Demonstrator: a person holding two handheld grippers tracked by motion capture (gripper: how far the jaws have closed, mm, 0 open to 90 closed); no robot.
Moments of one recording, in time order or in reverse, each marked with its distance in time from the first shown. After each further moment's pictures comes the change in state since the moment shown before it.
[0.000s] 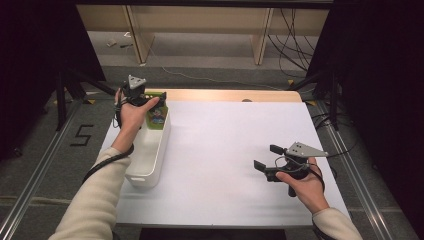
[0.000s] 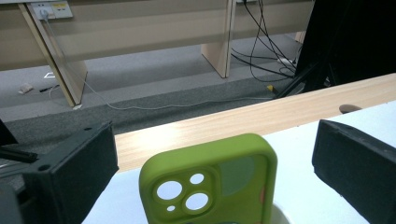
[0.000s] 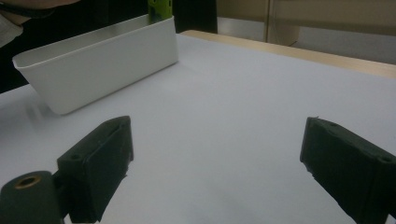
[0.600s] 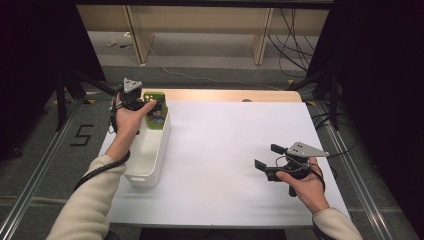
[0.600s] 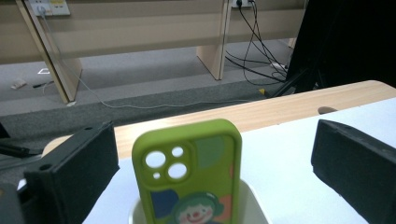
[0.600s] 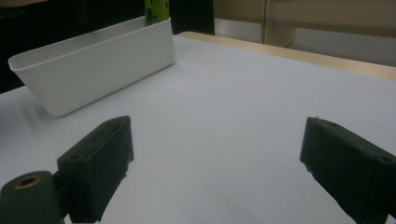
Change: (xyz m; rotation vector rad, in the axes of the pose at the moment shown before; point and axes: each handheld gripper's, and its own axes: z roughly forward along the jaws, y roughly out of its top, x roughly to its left) left arm -0.010 -0.003 -0.032 0.006 -0.015 -0.048; right arm -0.001 0.001 -0.002 -0.001 -0.013 -0.001
